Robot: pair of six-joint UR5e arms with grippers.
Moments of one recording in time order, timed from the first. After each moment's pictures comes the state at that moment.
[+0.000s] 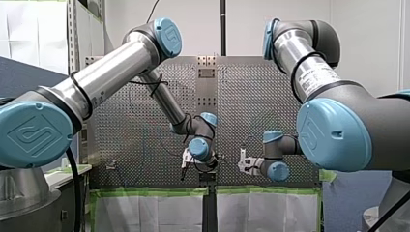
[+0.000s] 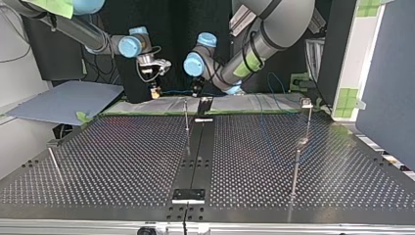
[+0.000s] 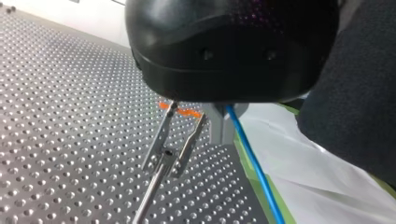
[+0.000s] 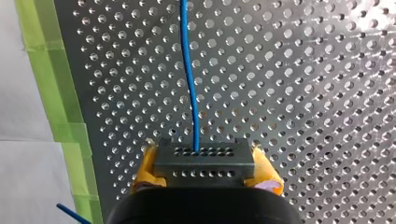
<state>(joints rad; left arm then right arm) -0.65 -2.46 -1.50 -2.75 -1.88 -1.66 1.93 -0.68 1.84 -1.05 1.37 1.69</state>
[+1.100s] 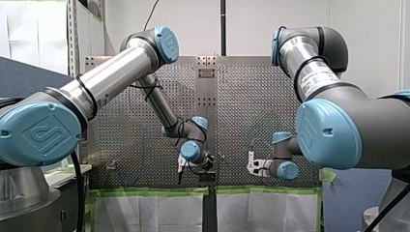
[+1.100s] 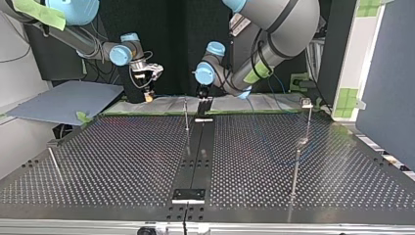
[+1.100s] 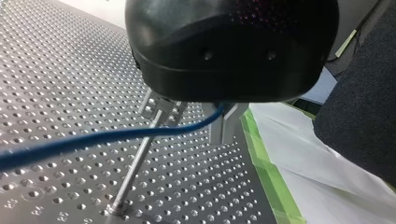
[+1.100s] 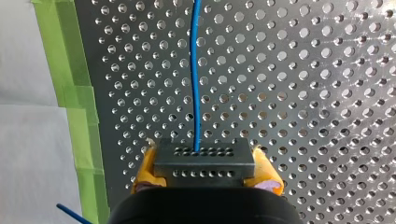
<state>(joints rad) -0.57 -2.49 -1.50 -2.70 -1.76 -1.72 1.84 -0.64 1.76 -0.95 1.29 1.63</state>
